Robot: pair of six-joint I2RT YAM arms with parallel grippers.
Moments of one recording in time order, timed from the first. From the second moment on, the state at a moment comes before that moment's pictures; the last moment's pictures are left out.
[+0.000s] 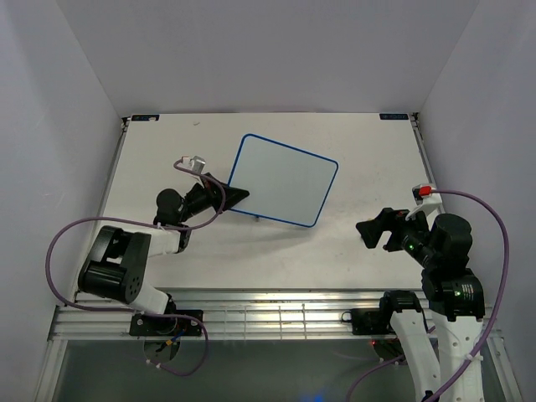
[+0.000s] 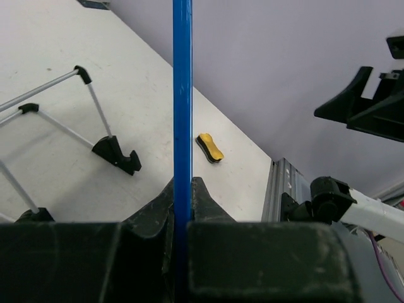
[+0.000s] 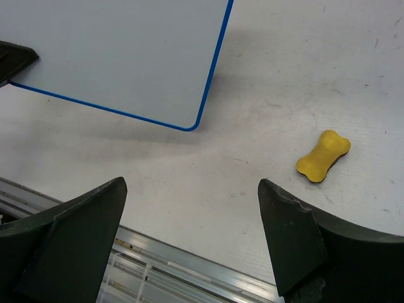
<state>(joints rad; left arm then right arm) -0.23 1.49 0.44 1.31 0.85 -0.80 0.04 0.41 0.83 -0.80 -0.41 0.22</state>
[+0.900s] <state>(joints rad) -0.23 1.79 0.70 1.30 0.70 -0.76 0.04 0.46 0.82 -0.77 -0.41 0.22</state>
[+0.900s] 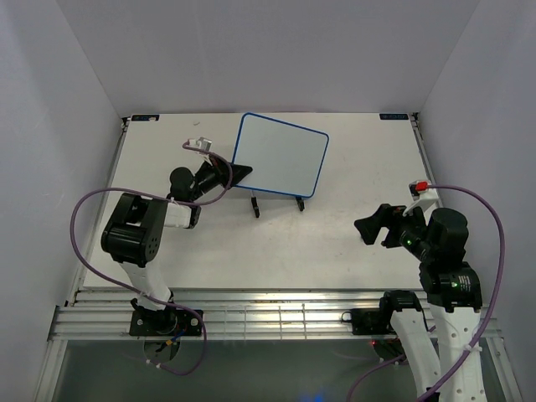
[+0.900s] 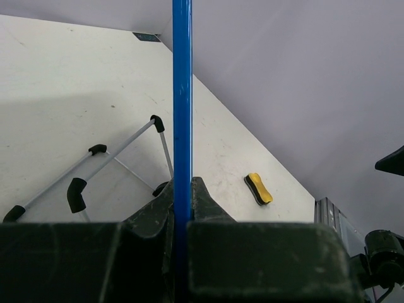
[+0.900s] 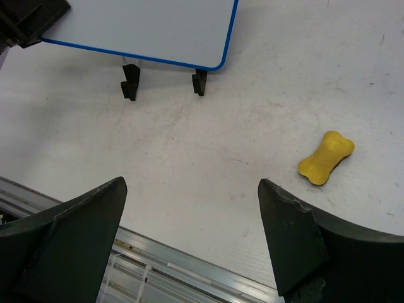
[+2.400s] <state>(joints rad) -0.14 2.06 0.72 1.49 0.95 -0.71 0.04 0.45 0.75 -0.70 -0.49 0.23</state>
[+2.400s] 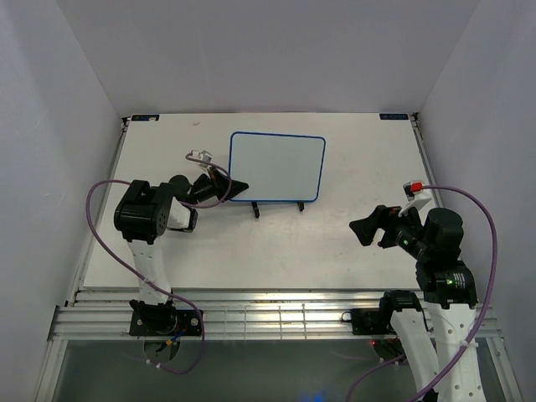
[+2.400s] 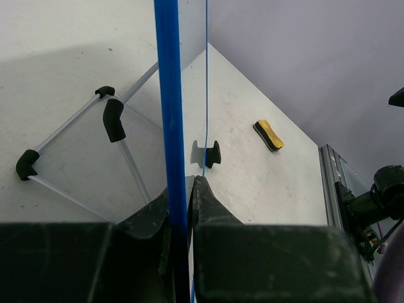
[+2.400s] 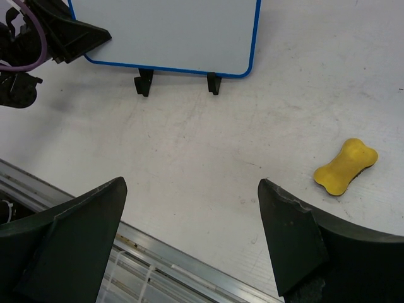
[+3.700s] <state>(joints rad) -0.14 2.17 0.71 1.43 0.96 -0.62 0.04 0.43 0.71 -0.66 -0.50 0.24</state>
